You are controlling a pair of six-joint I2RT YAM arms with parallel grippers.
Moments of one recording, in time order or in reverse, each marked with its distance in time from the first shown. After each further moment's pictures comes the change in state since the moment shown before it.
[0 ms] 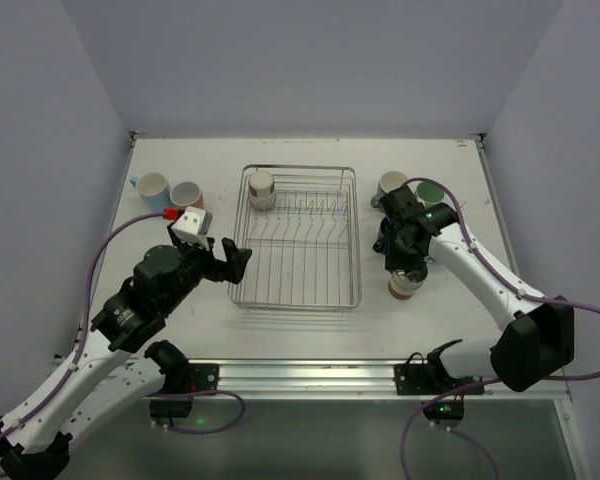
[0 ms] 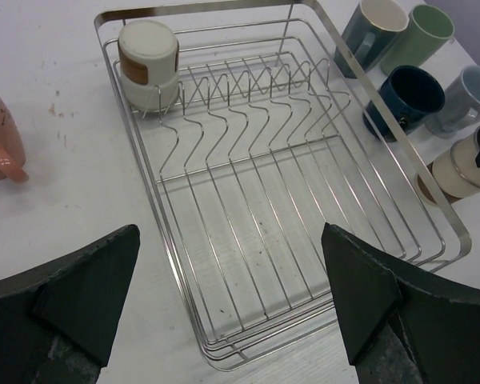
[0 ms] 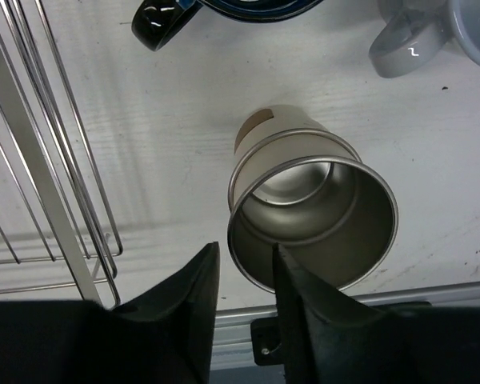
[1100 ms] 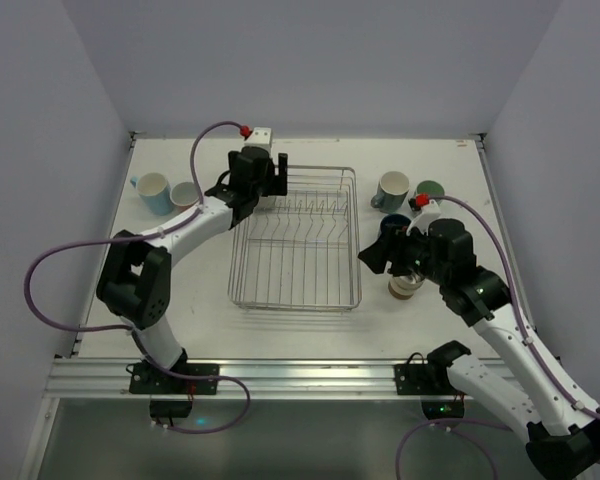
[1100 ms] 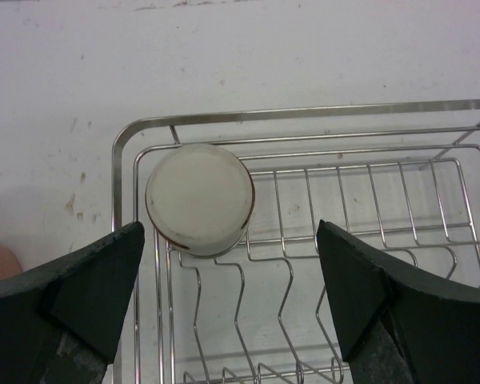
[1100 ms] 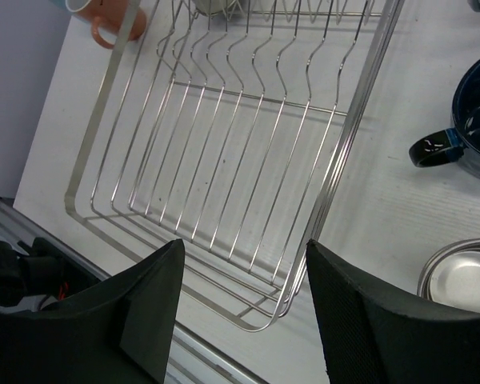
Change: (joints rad) left arm 0.179 1.139 0.545 0.356 -0.134 0.029; right arm 0.012 -0.565 -0.322 0.560 -0.393 -0.025
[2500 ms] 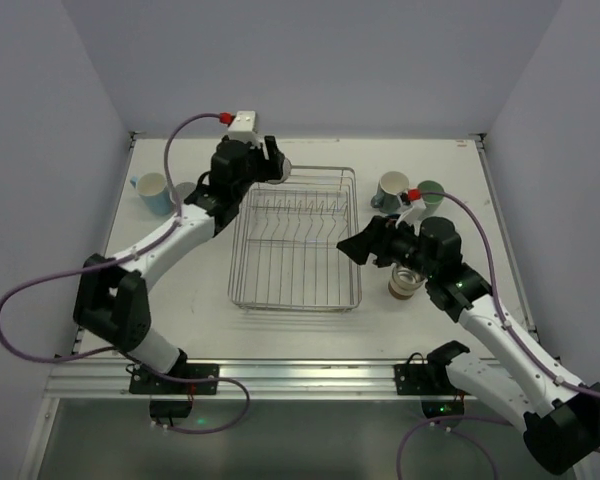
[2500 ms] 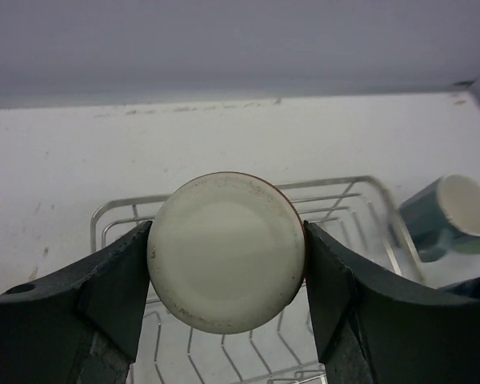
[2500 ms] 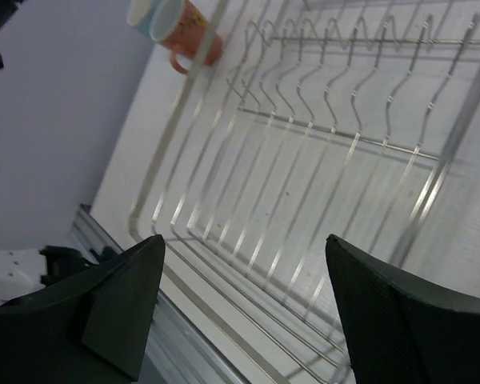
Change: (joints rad) left arm 0.019 -0.089 -0.032 0.163 0.117 -0.010; right arm 0.000 0.080 -0.122 0.355 -0.137 0.120
